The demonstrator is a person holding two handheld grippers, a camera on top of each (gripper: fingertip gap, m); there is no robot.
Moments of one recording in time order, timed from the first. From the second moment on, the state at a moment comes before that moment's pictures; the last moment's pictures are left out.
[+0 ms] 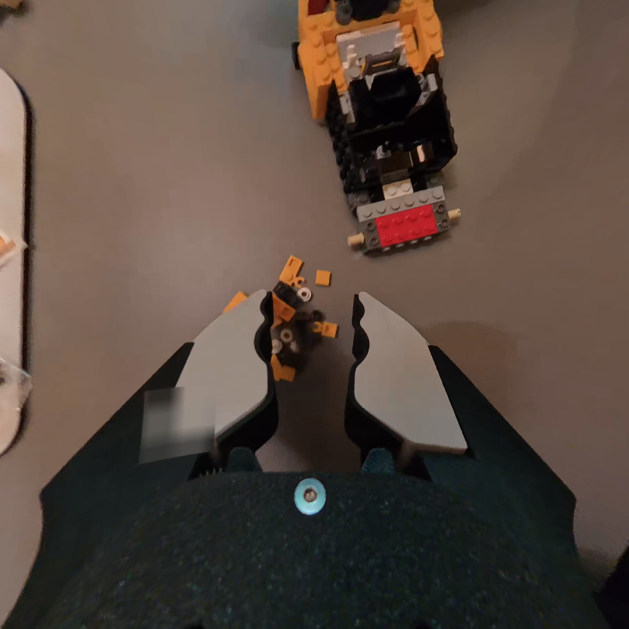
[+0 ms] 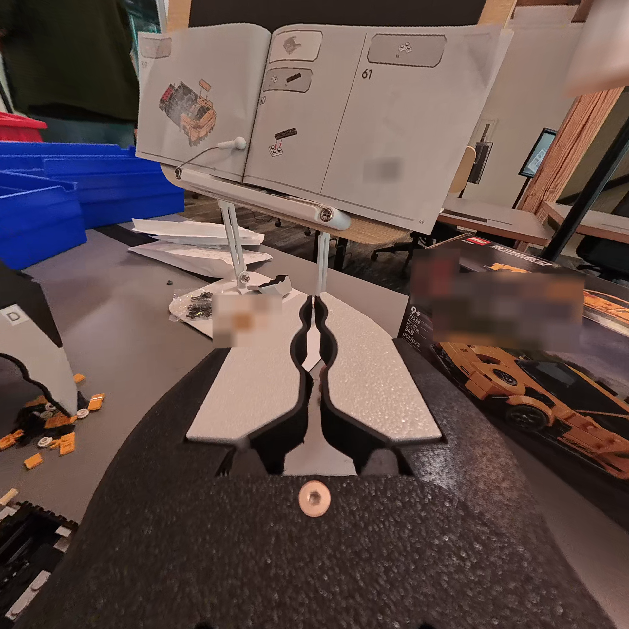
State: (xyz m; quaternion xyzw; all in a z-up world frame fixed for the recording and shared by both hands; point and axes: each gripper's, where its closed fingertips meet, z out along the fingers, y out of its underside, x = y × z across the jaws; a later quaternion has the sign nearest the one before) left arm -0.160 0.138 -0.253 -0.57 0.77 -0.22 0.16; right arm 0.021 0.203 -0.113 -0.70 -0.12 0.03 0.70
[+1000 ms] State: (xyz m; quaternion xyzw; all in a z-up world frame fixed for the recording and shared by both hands) left arm -0.171 0.163 -0.264 -0.59 0.77 -0.18 0.18; right arm 0.019 0.204 -0.114 -0.70 -0.13 0.04 0.70
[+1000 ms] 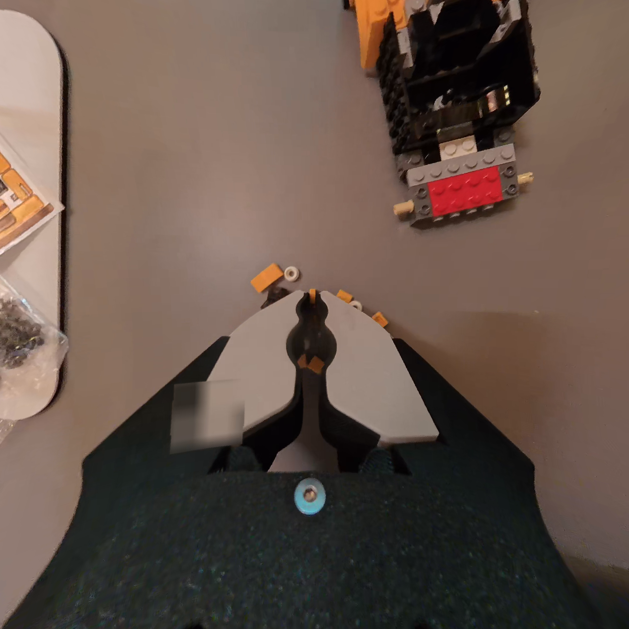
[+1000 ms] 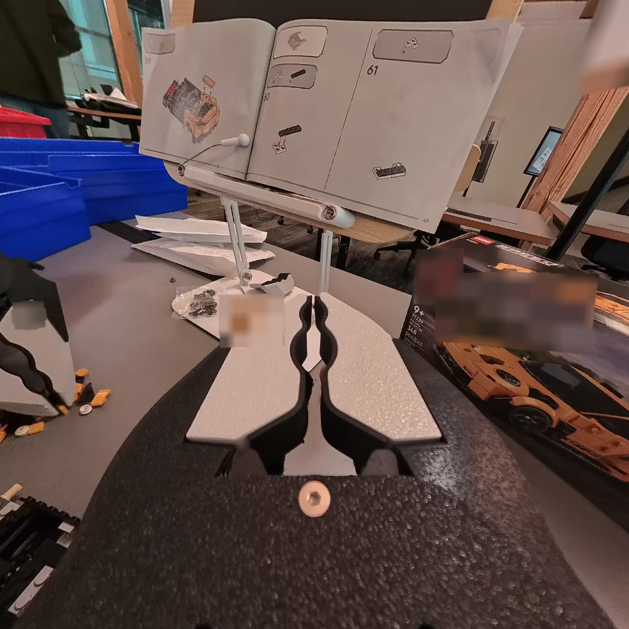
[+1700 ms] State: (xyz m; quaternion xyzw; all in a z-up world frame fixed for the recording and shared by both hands) left arm -0.180 0.138 -0.263 -0.57 0.78 -0.24 0.12; right arm 0.021 0.204 -0.113 -0.70 -0.13 0.04 0.70
